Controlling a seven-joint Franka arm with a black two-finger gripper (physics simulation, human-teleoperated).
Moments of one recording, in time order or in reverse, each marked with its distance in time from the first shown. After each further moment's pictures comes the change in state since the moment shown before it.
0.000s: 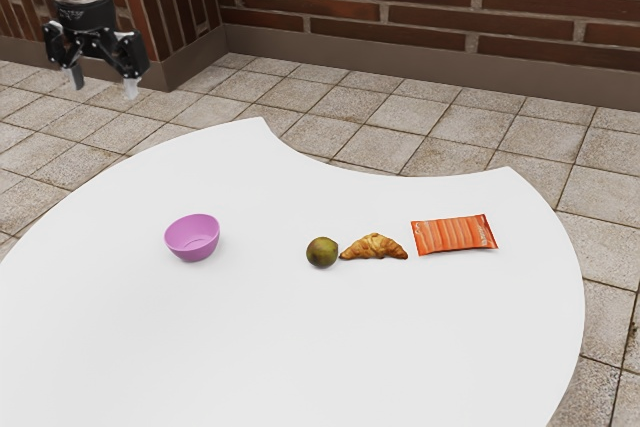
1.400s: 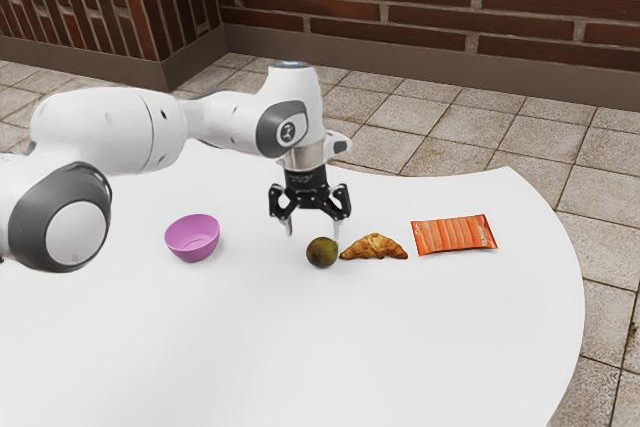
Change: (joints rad) arm -0.035 0.797 -0.233 0.259 -0.172 0.420 -0.348
